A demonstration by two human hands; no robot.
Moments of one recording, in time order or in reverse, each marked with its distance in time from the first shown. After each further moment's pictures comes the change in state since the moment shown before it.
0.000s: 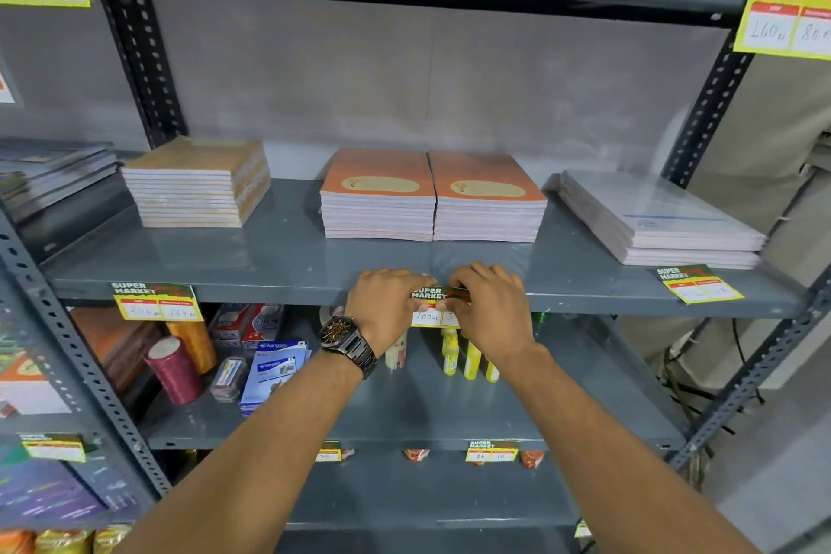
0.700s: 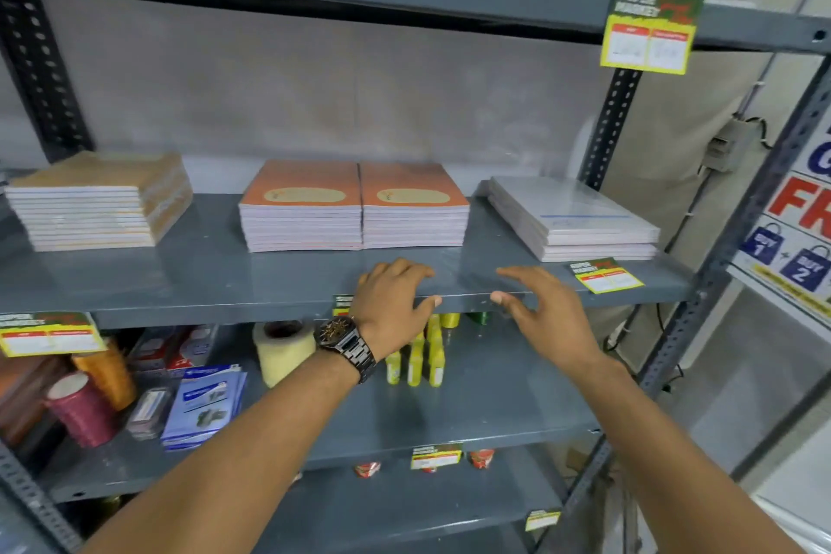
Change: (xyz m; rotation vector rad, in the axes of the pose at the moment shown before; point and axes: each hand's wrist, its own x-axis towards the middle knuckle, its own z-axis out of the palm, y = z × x) left_hand 0.027 0.090 0.023 -0.096 -0.032 0.056; right_hand -0.051 0.121 -0.094 0.319 0.105 0.139
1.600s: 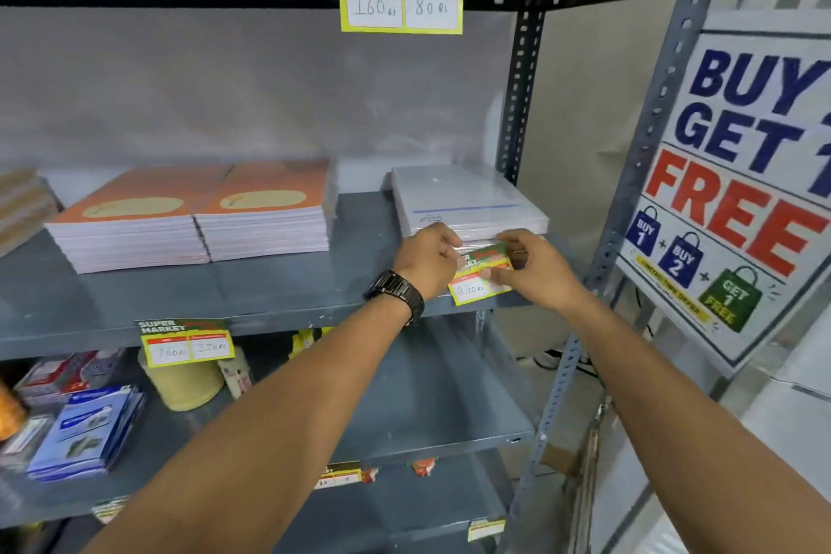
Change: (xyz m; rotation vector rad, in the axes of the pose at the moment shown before) left_hand 0.161 0.210 0.144 -0.490 -0.081 -0.326; right_hand 0.077 0.216 -0.122 0.288 -0.185 0.275
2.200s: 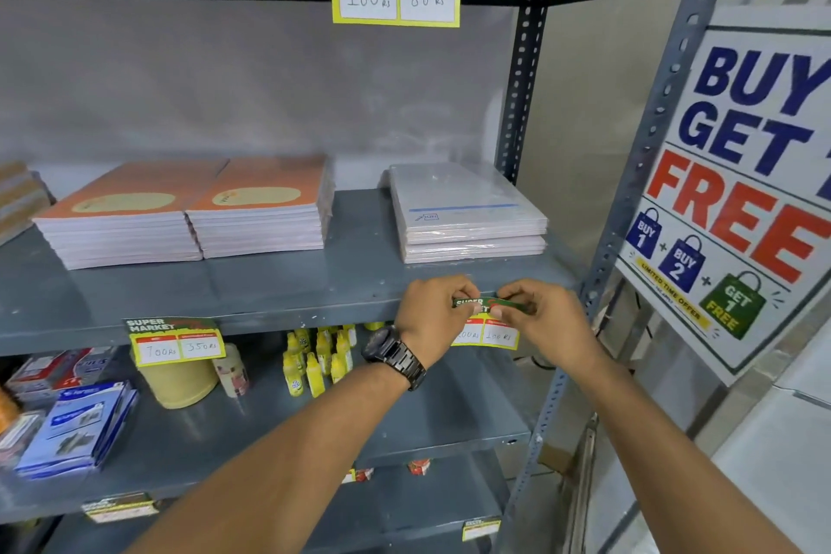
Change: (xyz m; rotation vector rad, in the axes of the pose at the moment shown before) left_hand -0.054 -0.016 0.028 0.099 0.041 0.203; right_hand -0.054 0.019 0.009 -0.097 0.088 -0.032
